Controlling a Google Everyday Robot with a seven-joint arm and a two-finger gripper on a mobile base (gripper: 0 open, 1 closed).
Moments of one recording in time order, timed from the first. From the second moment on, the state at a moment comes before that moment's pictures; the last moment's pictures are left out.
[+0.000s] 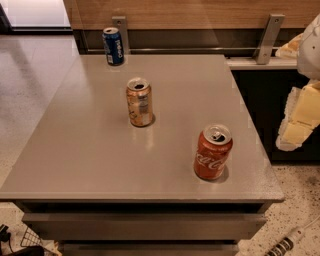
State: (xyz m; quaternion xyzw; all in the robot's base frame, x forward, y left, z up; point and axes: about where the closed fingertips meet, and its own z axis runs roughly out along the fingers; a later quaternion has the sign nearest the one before) arm 0.438 -0.214 0.986 -0.60 0.78 -0.05 0.17
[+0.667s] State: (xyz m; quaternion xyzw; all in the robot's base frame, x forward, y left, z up) arm 0.433 -0.214 0.986 -0.61 0.77 -0.02 0.20
